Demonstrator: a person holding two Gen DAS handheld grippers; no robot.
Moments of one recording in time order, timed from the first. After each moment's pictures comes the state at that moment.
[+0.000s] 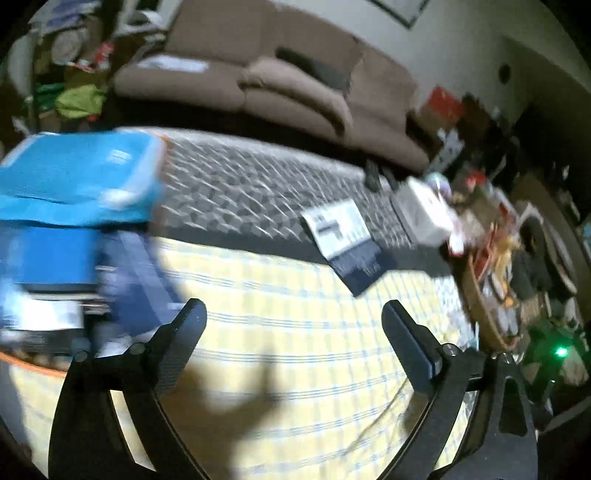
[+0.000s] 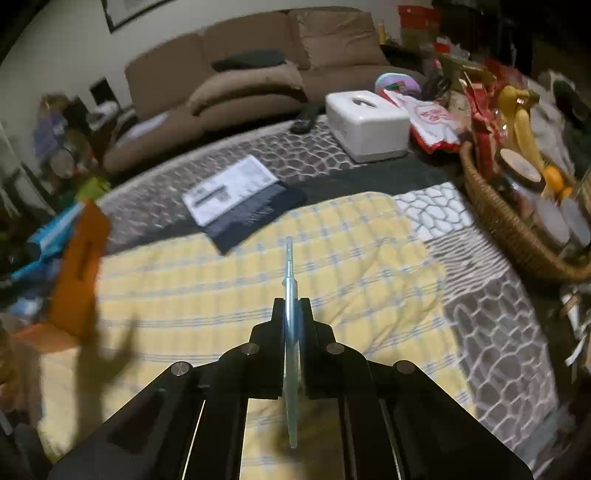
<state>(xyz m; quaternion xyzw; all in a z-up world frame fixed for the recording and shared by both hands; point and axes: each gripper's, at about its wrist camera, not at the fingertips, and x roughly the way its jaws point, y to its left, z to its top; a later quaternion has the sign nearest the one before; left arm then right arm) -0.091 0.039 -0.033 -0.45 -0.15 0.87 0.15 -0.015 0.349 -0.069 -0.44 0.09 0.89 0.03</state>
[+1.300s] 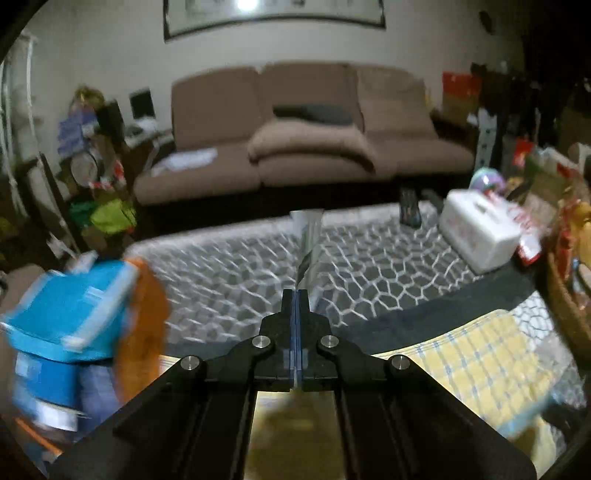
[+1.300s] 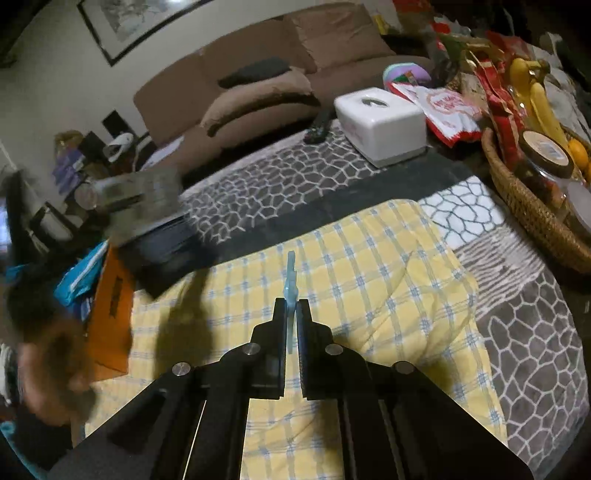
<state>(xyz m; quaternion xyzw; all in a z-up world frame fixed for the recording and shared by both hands) -0.122 0.142 0.001 -0.31 0.04 0.95 0.02 -0.023 0.376 -0.054 -0.41 0.18 0.90 -0.03</state>
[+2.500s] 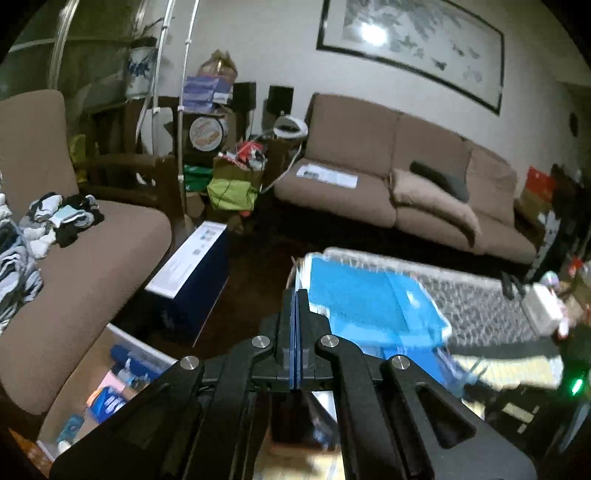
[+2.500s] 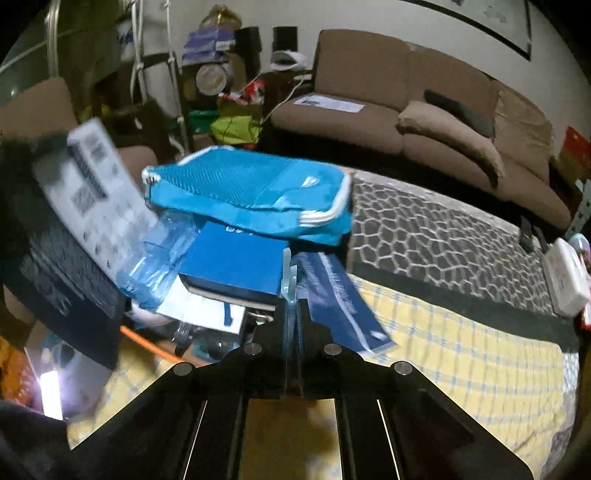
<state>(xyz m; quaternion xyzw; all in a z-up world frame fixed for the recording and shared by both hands) -0.027 -0.251 0.038 -0.27 -0.11 0.95 -0.10 -0.062 -0.036 -0.039 -0.39 -0.10 0.89 -0.21</state>
